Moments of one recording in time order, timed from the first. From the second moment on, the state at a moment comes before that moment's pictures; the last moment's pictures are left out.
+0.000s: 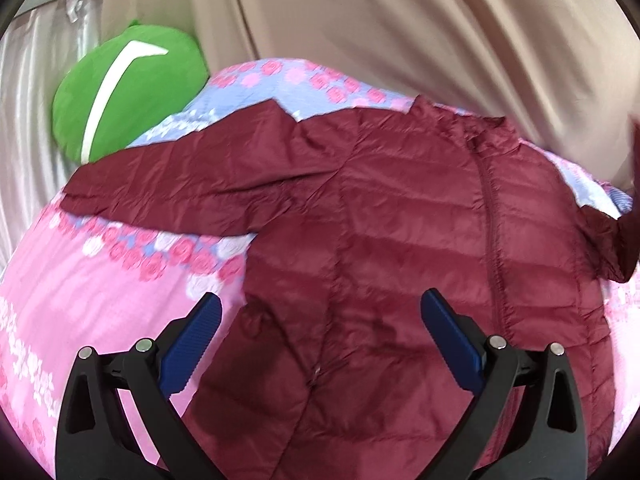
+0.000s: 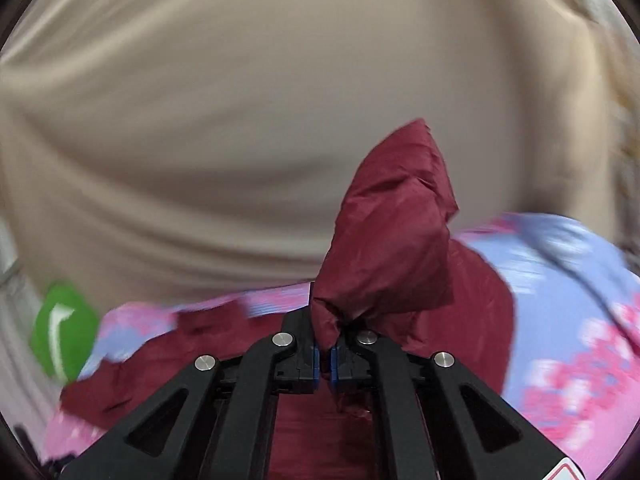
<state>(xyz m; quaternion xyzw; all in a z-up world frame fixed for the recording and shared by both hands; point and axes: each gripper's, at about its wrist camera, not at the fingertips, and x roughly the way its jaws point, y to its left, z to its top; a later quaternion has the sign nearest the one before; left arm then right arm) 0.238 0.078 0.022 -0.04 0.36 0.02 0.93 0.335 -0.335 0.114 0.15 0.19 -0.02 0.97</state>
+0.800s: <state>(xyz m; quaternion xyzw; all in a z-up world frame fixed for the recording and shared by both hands) 0.351 0.082 -0.019 -0.17 0.42 -0.11 0.88 0.336 -0.229 0.038 0.06 0.28 0.02 0.96</state>
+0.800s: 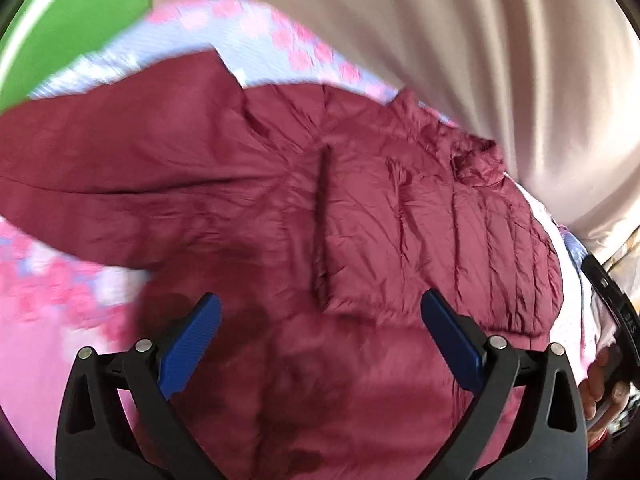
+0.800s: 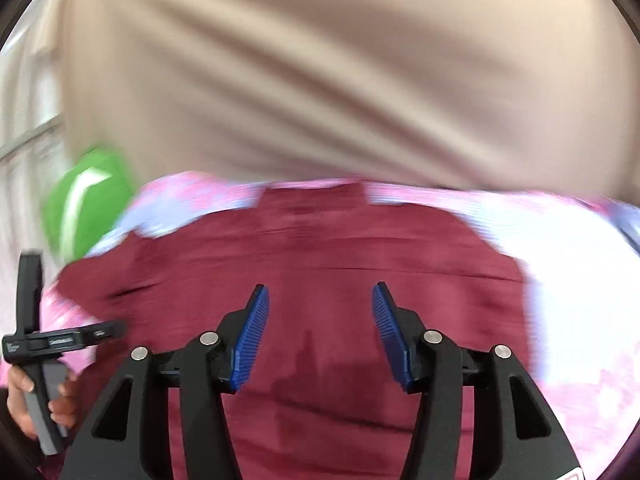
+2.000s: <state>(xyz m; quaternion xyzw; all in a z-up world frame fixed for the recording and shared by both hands) 0.389 0.045 -0.048 -0.03 0.39 -0.08 0.92 0.358 -0.310 -0.056 0.06 0.41 -0.07 0.91</state>
